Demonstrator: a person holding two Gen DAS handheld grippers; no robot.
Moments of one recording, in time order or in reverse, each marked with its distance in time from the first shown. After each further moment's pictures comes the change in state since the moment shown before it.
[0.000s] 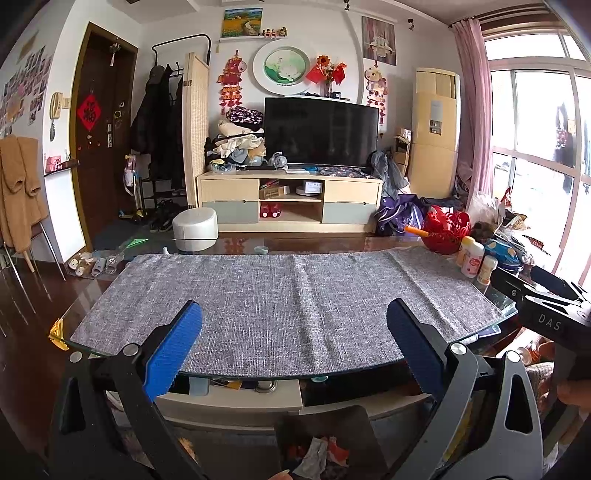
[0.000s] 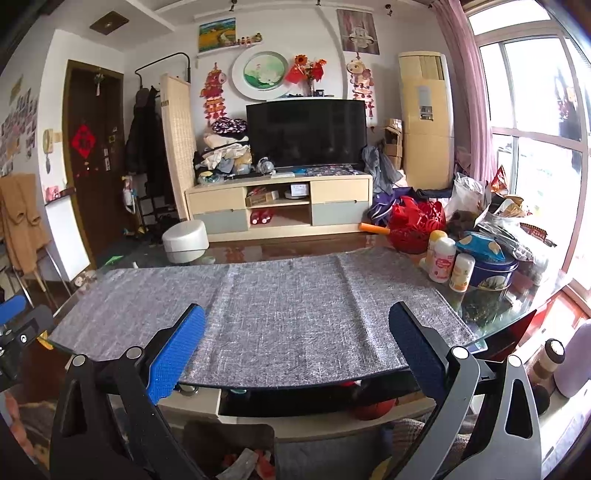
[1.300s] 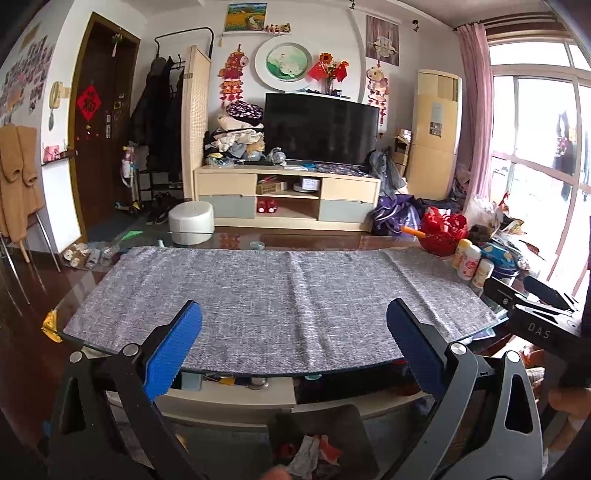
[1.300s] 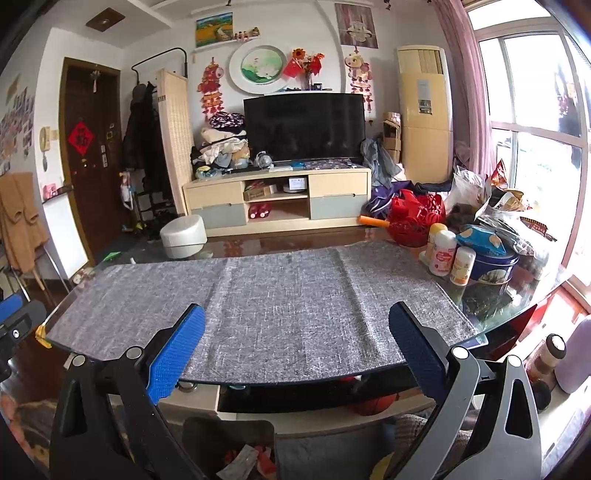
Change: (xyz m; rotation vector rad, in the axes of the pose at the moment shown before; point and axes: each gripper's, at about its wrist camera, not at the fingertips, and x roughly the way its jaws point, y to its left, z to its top) left arm 0.001 -0.003 0.002 -0.039 0.017 -0.026; right arm 0.003 0.005 -0.006 0.008 0.020 -0.010
